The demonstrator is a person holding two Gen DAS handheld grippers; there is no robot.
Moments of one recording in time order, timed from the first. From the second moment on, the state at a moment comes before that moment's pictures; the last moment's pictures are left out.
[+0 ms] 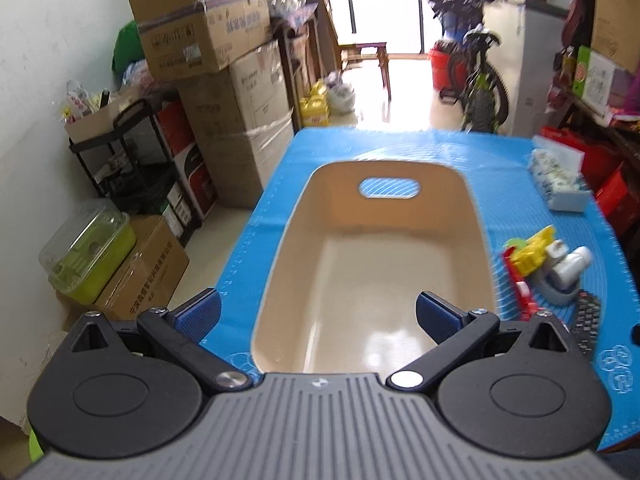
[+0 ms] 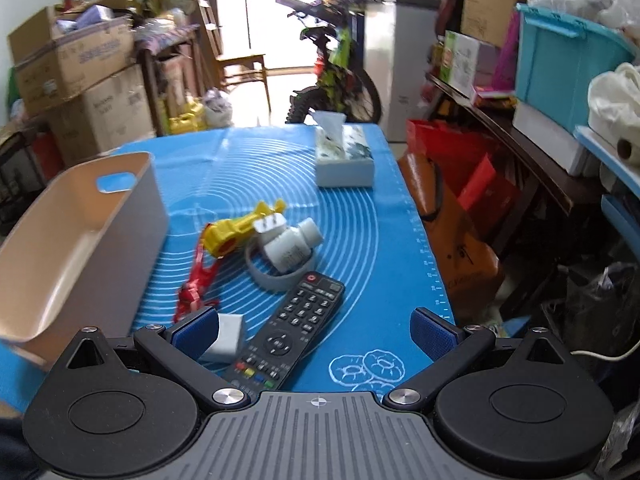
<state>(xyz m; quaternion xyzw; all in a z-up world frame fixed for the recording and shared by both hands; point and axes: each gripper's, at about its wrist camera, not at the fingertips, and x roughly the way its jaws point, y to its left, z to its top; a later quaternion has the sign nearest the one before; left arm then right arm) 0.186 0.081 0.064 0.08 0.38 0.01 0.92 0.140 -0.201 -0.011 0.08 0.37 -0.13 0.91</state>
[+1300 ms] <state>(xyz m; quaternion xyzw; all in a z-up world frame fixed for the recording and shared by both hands) 0.298 0.139 -0.025 0.04 0.53 -0.01 0.85 0.244 -0.195 -0.108 0.13 0.53 -0.18 0.82</state>
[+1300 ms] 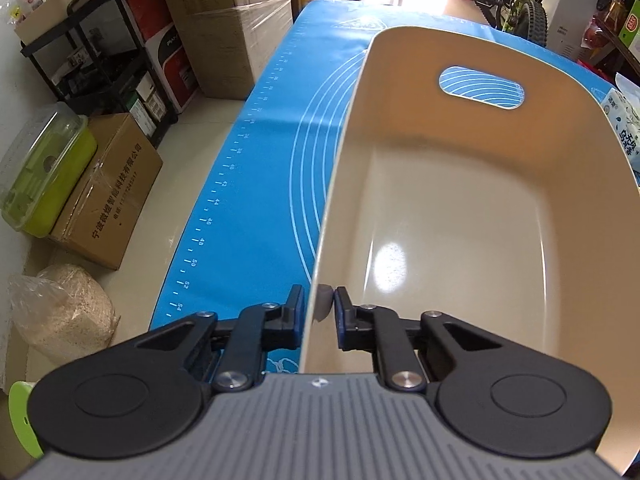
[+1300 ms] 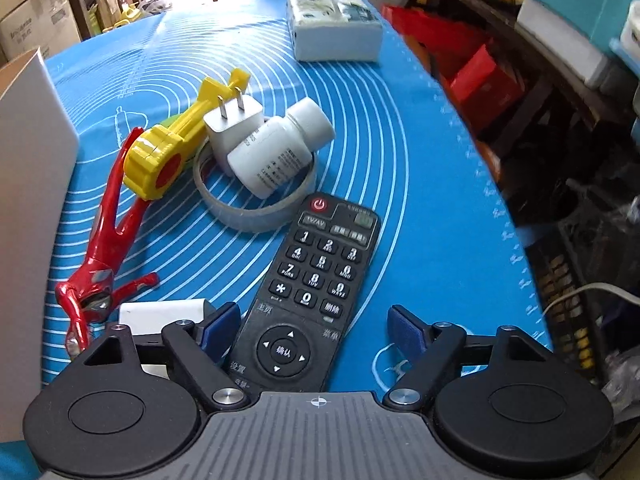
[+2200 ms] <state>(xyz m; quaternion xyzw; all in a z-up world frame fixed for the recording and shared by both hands) 0.299 0.141 -0.027 0.03 0.53 -0.01 0.85 0.225 -0.201 -0.095 0.15 0.48 -0.17 0.85</state>
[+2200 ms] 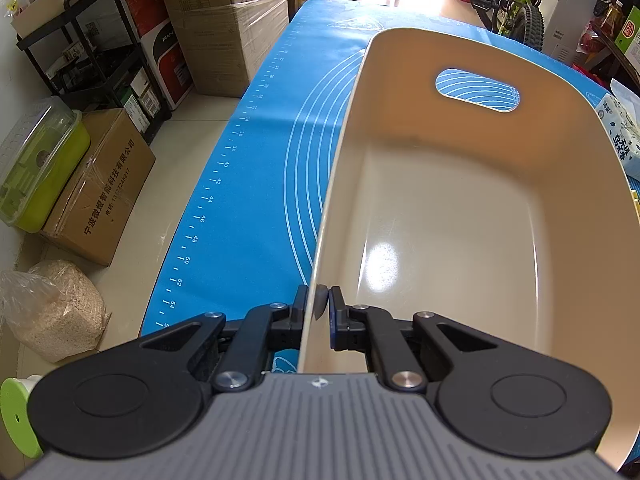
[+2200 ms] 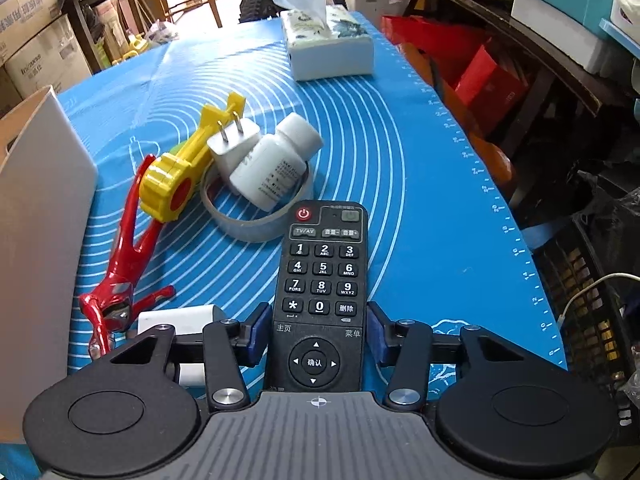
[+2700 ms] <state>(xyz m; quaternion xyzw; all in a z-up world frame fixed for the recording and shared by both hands) 0.299 0.141 -0.027 0.03 0.53 -0.01 0.85 0.226 -0.188 -0.023 0.14 0.38 -0.15 0.90</state>
